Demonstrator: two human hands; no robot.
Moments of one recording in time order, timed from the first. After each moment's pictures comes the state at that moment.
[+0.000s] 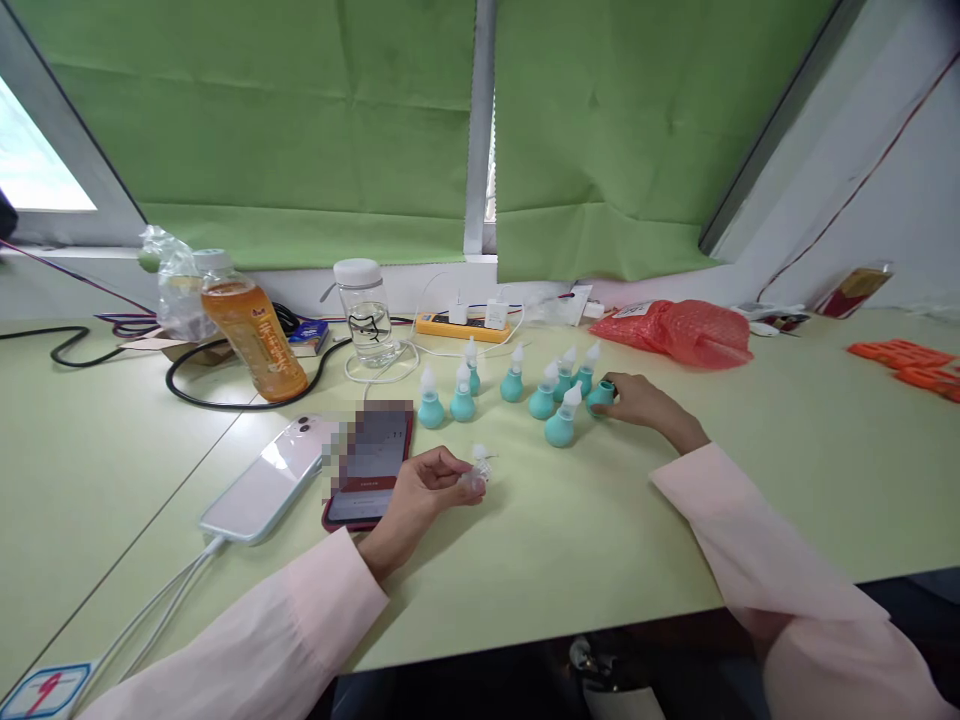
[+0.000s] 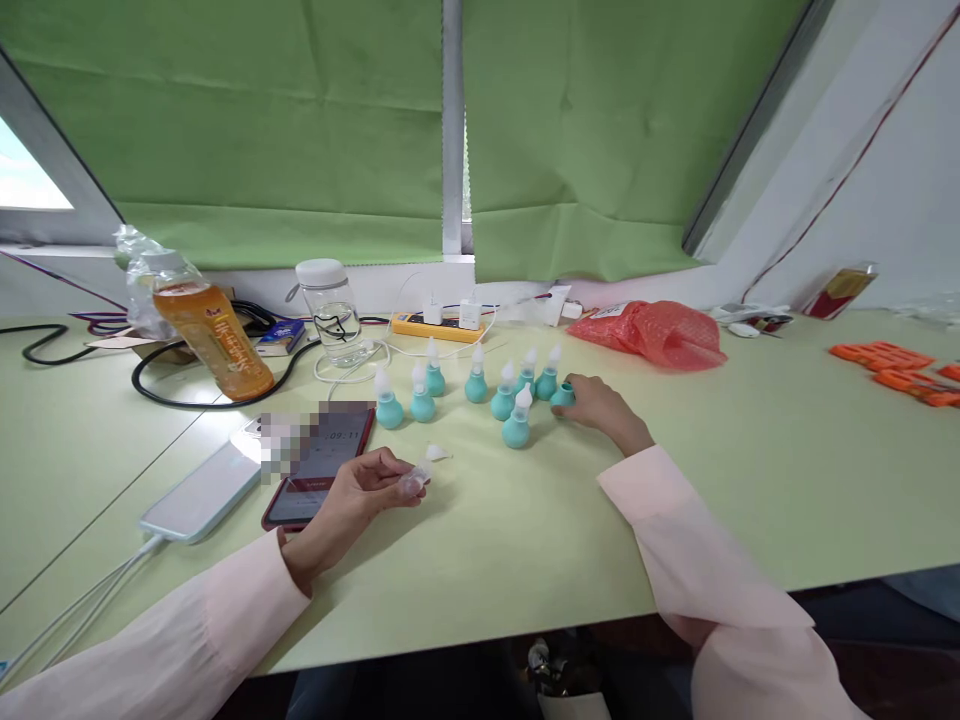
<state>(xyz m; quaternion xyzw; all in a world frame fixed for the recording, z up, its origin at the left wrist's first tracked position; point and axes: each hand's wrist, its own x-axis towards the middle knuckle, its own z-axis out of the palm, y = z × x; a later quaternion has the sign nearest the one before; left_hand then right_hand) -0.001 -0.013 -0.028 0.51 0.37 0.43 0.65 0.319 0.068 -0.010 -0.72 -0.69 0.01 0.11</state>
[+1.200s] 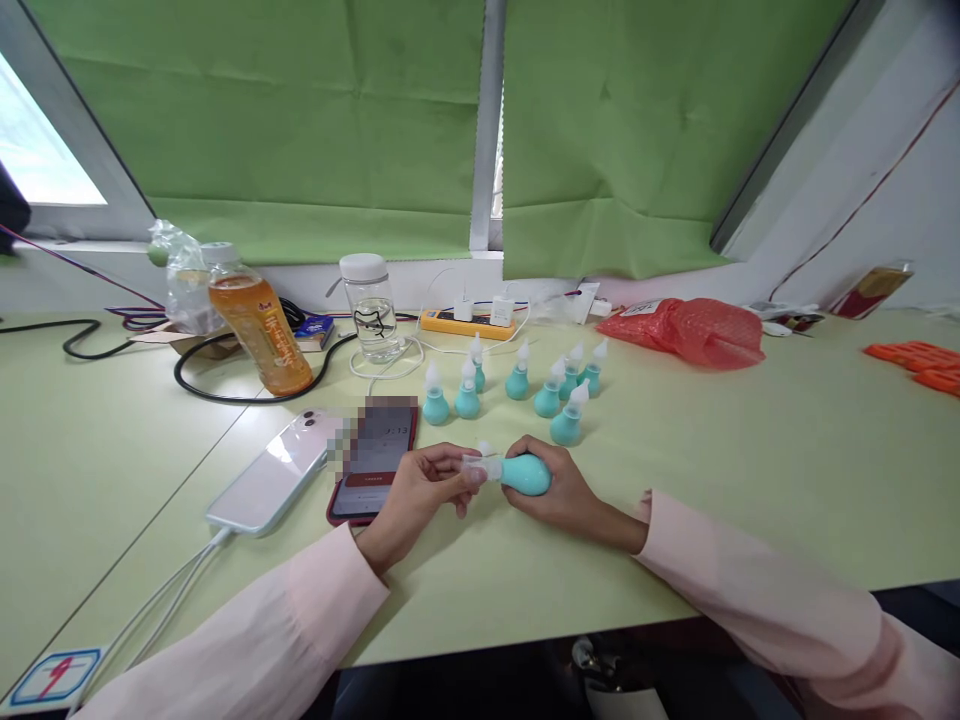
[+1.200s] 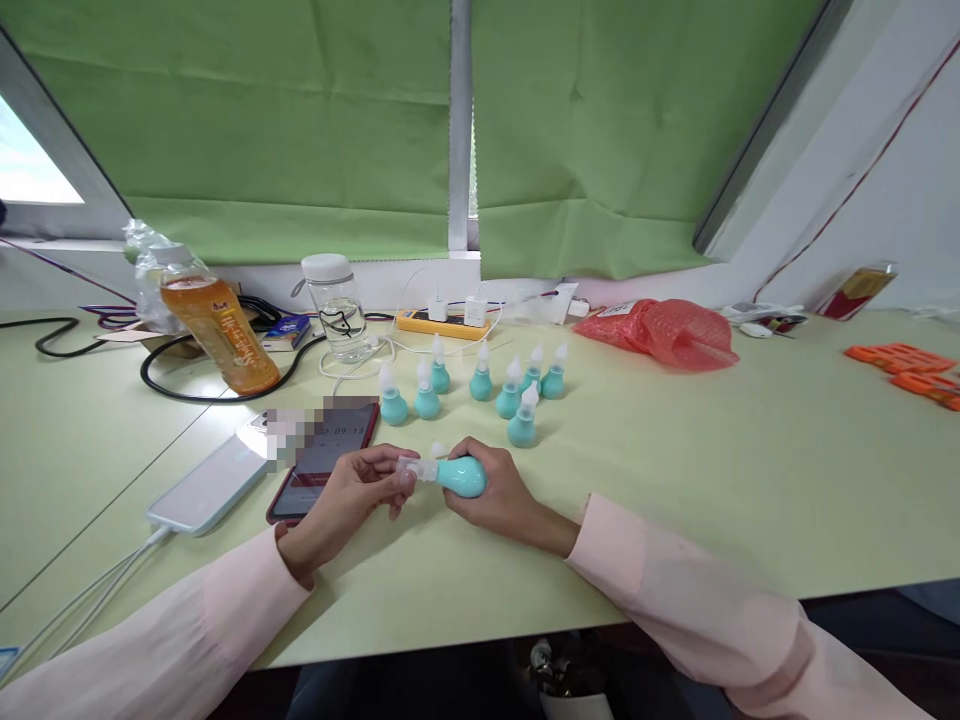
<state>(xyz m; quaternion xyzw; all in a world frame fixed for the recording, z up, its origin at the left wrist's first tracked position) -0.003 -0.013 -0.023 0.53 0.36 0.42 0.64 0.175 -0.013 -0.040 -0.43 -0.76 0.27 0.41</state>
